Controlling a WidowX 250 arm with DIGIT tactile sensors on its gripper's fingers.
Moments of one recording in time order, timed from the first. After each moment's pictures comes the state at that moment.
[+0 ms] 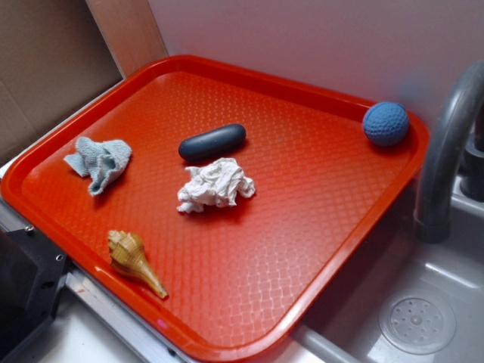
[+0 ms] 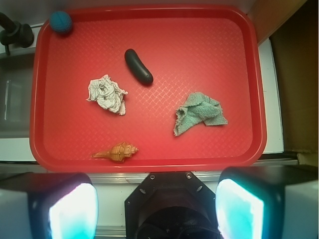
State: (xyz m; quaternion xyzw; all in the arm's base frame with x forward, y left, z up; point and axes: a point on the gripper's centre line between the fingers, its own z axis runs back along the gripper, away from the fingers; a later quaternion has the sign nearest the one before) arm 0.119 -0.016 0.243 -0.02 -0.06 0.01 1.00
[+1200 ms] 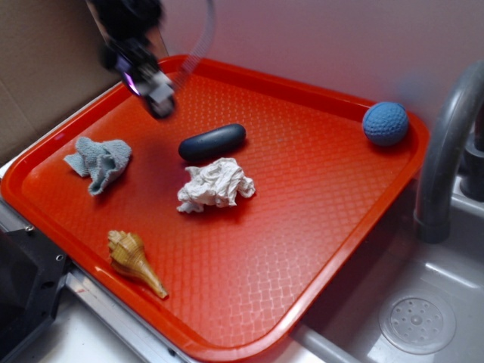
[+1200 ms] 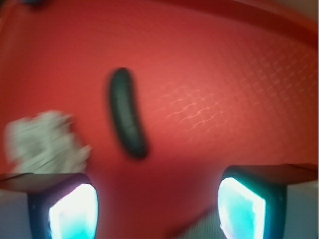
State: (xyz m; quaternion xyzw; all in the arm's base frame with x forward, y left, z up) arm 0.250 -0.012 0.068 -0.04 0.01 -0.14 0.99
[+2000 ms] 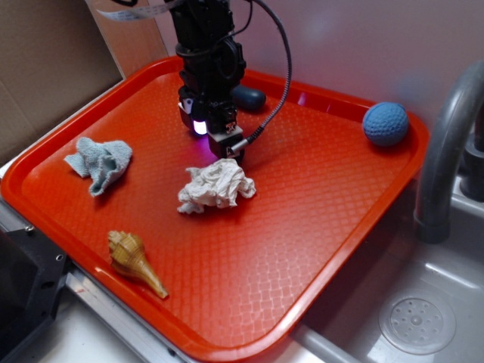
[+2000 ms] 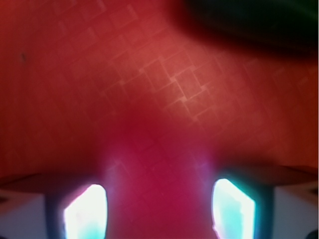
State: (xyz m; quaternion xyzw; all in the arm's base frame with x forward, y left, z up) arm 0.266 -0.048 0.012 -0.02 0.06 -0.14 0.99
